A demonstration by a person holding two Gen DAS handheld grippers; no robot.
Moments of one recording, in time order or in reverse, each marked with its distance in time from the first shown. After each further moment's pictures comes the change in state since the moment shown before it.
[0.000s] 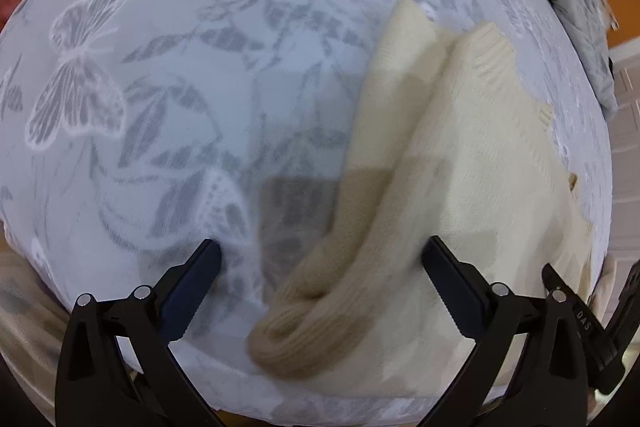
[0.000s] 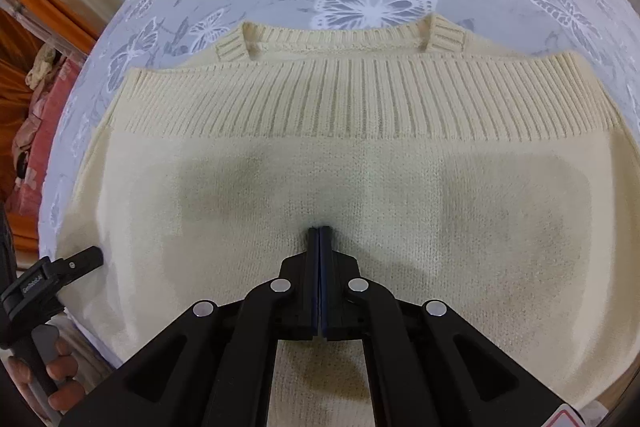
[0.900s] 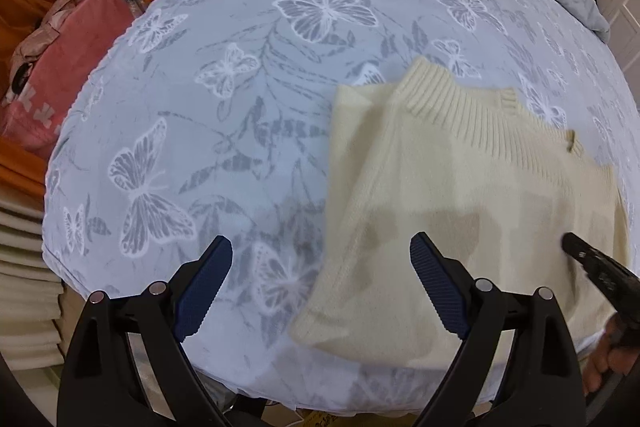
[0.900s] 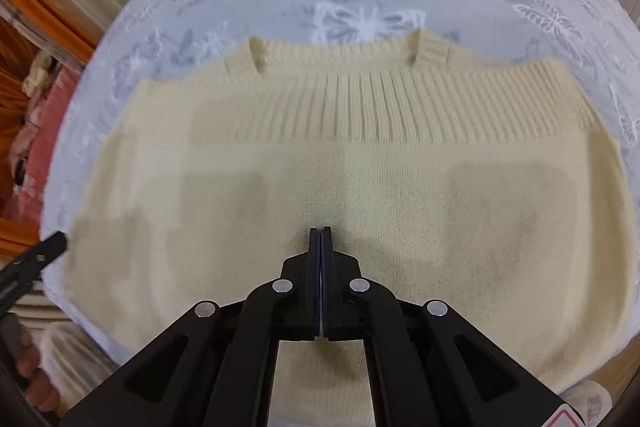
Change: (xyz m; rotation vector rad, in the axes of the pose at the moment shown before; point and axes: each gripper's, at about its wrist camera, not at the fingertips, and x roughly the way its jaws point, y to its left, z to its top) left arm -0.066 -0.048 0.004 0.294 -0.145 0.211; right arm -0.019 0.013 -0.002 -0.010 -0.012 -0.056
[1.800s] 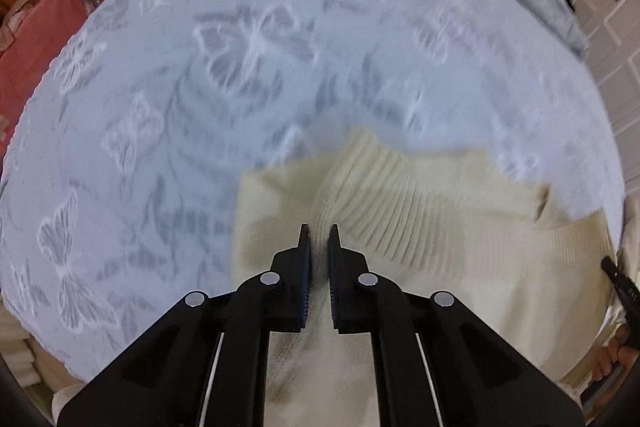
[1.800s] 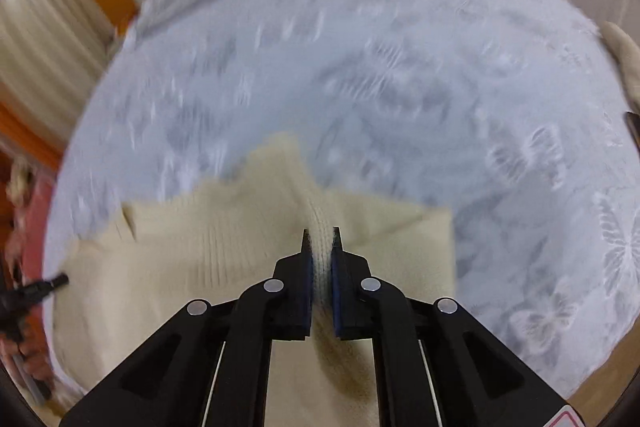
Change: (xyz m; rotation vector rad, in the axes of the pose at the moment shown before) left arm 0.039 -0.032 0.085 -0.020 -0.003 -0.166; right arm -0.068 -0.192 0.037 0.276 -0.272 -0.043
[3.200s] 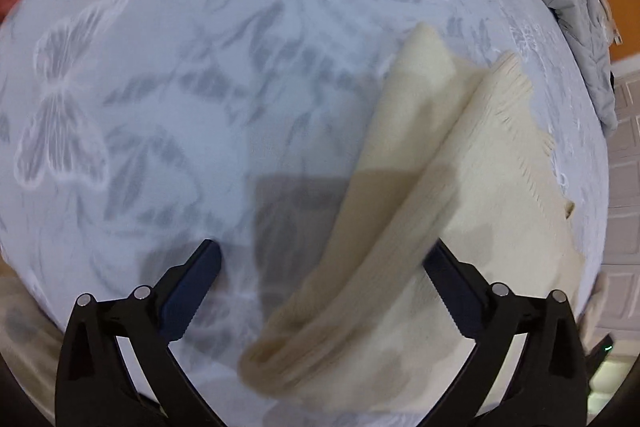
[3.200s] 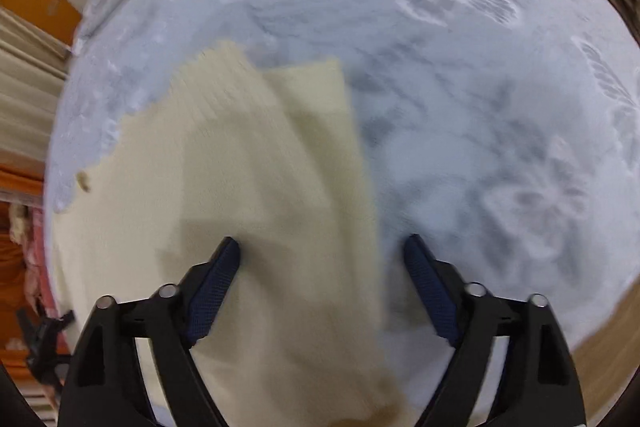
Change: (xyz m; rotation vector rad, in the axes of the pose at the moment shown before) left arm 0.028 0.075 -0.077 -0.311 0.116 -0.041; right arm 0.035 -0.065 -0.053 0.185 0.229 0.026
